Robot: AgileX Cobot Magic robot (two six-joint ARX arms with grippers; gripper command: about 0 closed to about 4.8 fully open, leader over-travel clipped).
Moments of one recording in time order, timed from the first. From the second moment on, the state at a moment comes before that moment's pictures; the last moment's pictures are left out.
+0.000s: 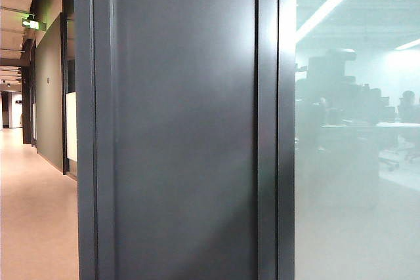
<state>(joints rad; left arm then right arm) 0.08 0.00 0.01 0.02 0.04 -0.08 -0.09 0.03 0.07 -0.06 0.08 0.03</state>
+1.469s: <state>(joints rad) 0.08 0.00 0.01 0.02 0.04 -0.08 0.00 0.00 0.01 0.01 0.04 0.05</state>
